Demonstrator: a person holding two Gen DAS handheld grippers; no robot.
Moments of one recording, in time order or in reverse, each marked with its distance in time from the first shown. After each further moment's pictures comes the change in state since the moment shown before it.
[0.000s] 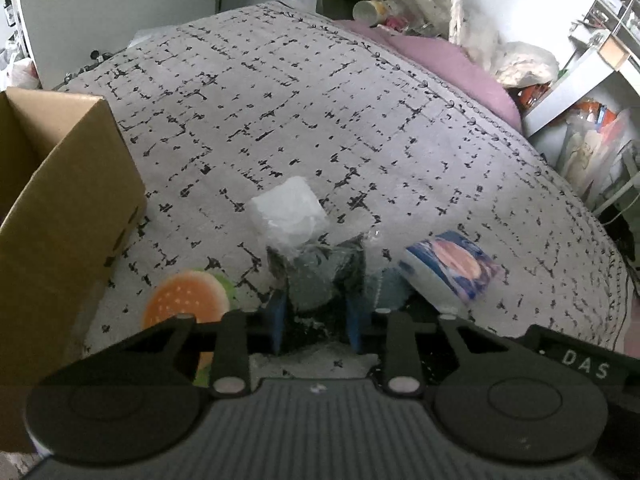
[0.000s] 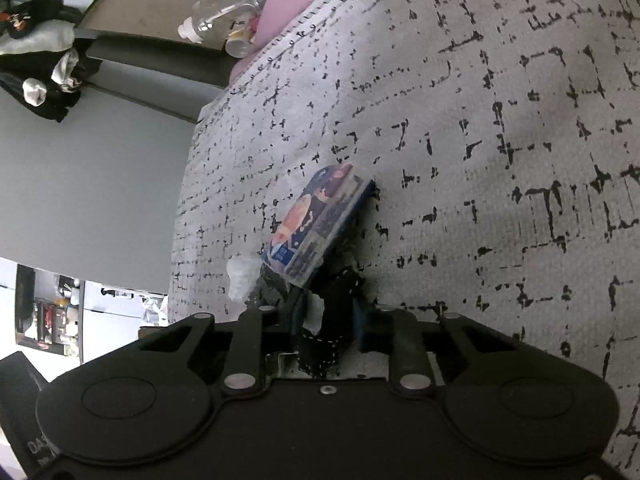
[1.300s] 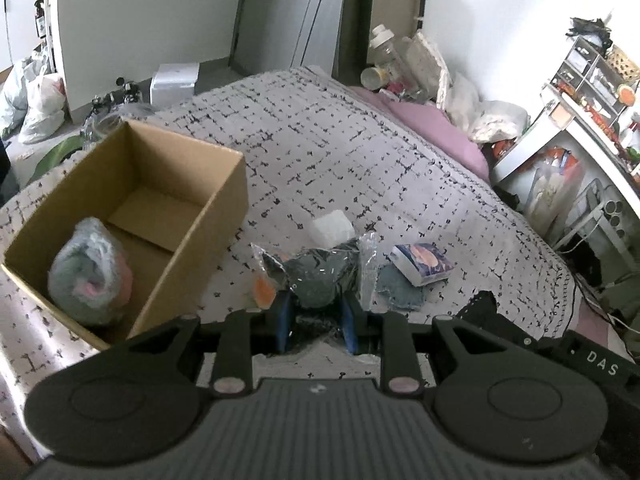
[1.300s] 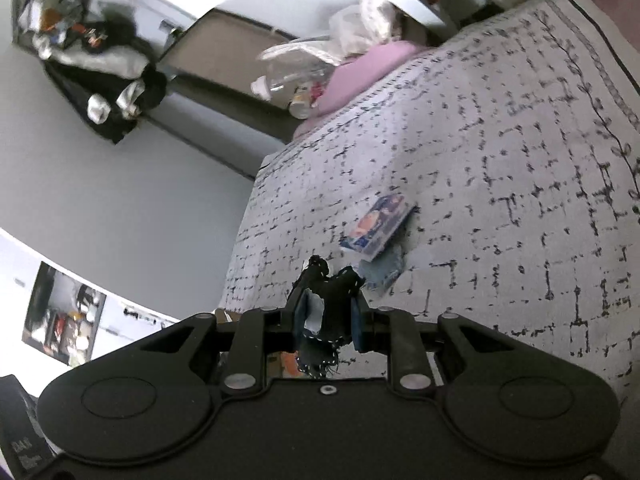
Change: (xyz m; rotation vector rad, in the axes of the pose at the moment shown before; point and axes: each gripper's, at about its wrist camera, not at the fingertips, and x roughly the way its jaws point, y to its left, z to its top) left arm -0.135 0.053 -0.025 -0.028 -0.131 -0.044; right arm -0.102 0.038 -0.066 -0.121 -0.231 0.061
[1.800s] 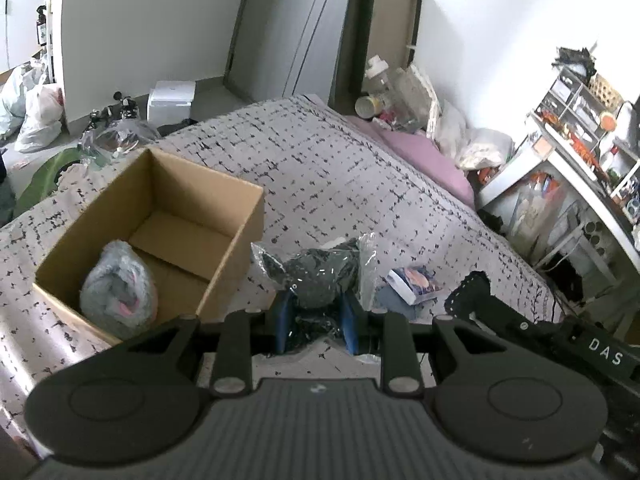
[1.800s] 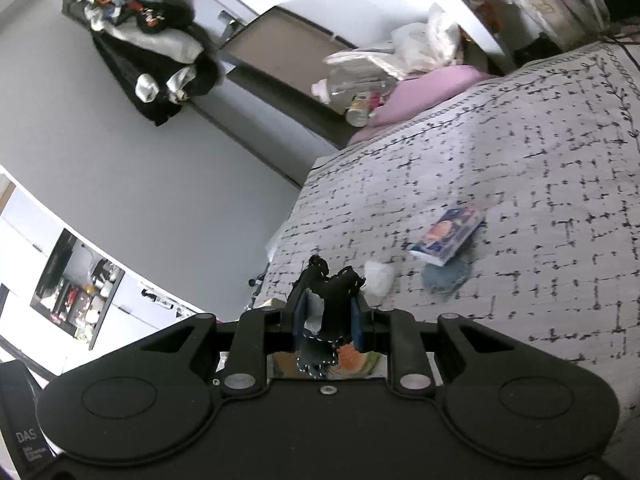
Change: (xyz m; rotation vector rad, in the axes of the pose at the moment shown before) left arm -0.036 0.028 0.009 -0.020 -0.059 -0.054; right arm -0.012 0.056 -0.013 -0.115 -0.029 0.071
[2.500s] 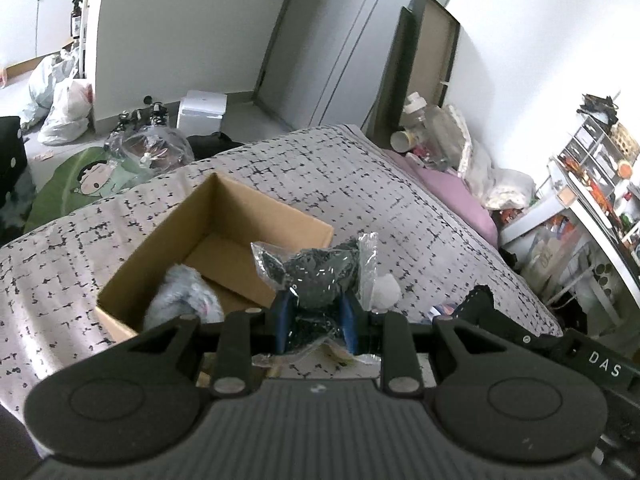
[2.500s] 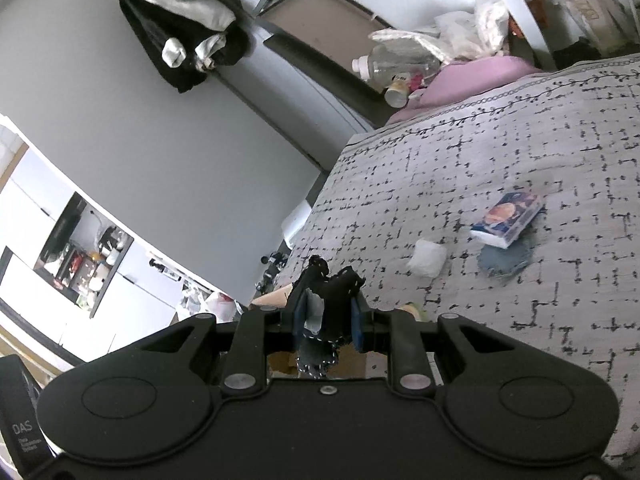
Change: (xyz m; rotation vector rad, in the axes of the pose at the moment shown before) left arm -0.019 0.064 0.018 -0.083 -0.057 0.023; right arm 0.029 0.052 -0.021 -0.083 0.049 0.020
